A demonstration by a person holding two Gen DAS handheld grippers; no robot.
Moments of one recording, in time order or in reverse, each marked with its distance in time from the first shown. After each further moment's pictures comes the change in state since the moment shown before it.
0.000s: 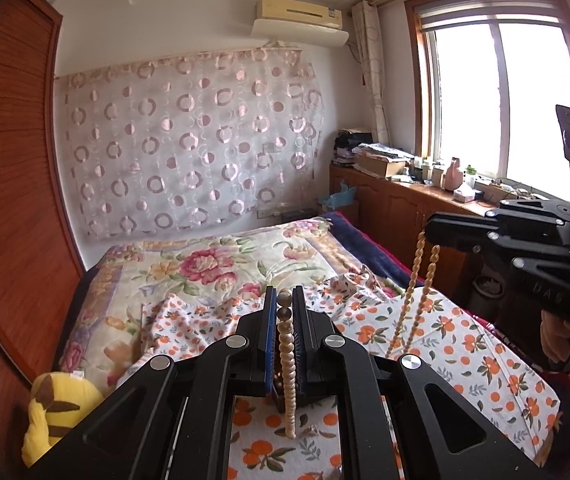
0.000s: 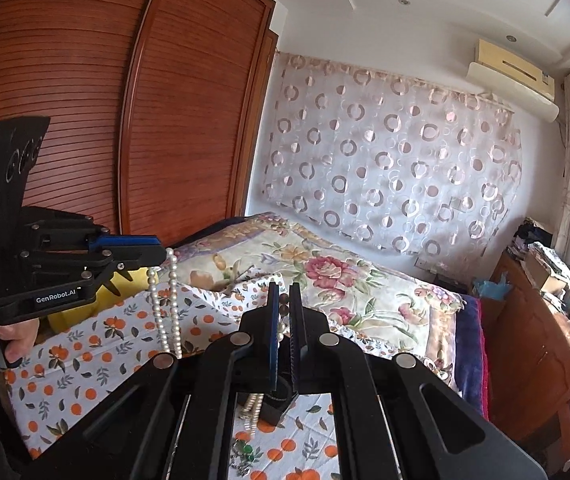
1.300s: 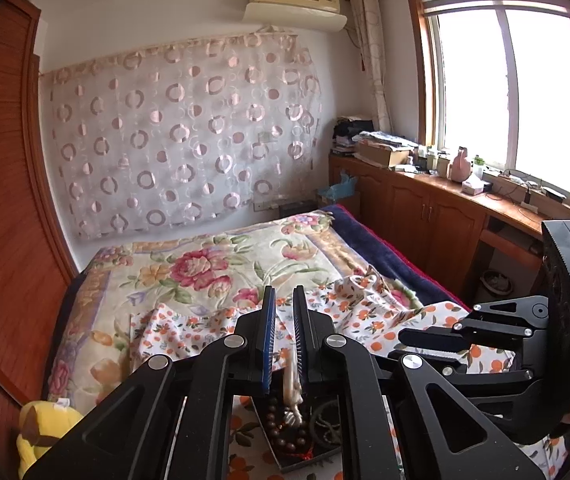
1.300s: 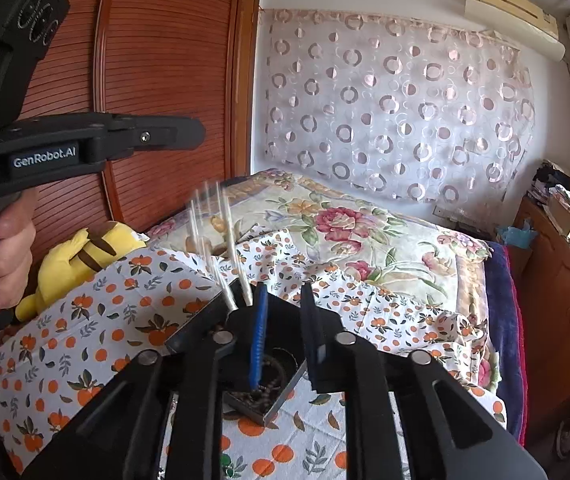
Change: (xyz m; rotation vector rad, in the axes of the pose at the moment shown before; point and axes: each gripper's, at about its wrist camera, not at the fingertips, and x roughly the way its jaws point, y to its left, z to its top) left arm 0.096 -0.001 0.030 0.009 0.046 -0.009; right arm 0.106 -0.036 -0.068 0.114 0.139 0.063
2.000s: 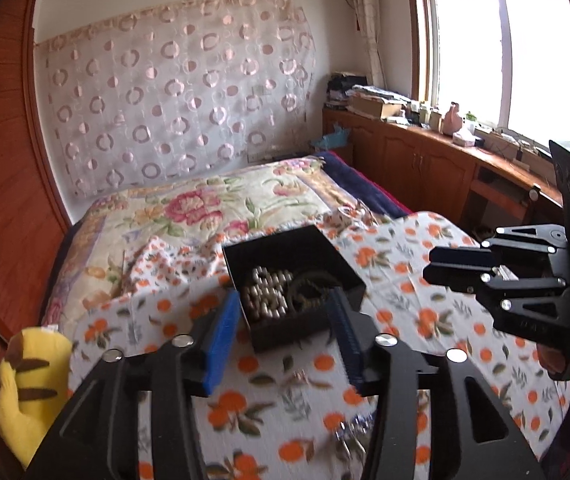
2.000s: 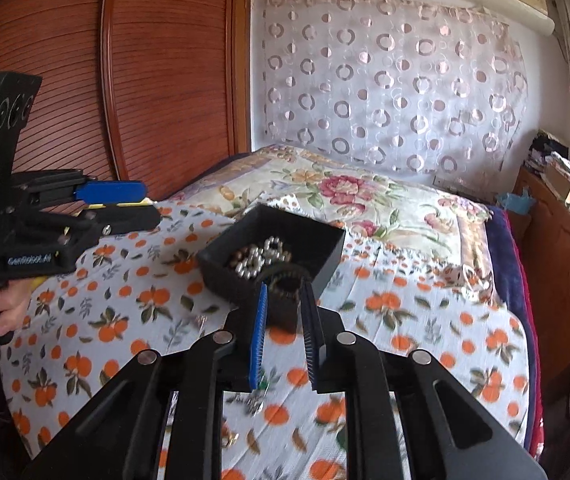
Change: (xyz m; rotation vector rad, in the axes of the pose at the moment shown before) left arm -0.034 -0.023 -0.124 0.000 0.151 -0.018; right arm -0.039 0.026 -0.086 0.066 0.064 0.015
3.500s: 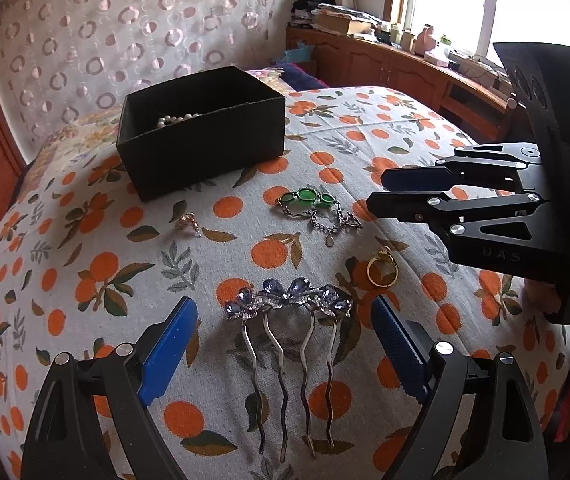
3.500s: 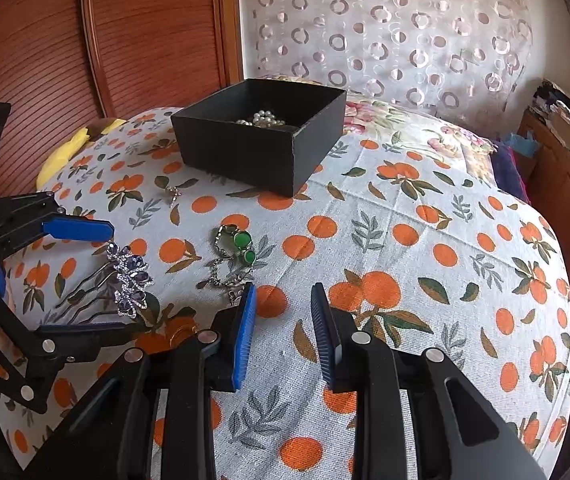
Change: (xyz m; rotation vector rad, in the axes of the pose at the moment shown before) left arm 0.053 -0.058 -0.090 0.032 0.287 -0.123; right arm 0.049 -0.006 -0.078 0.027 0.221 -0.011
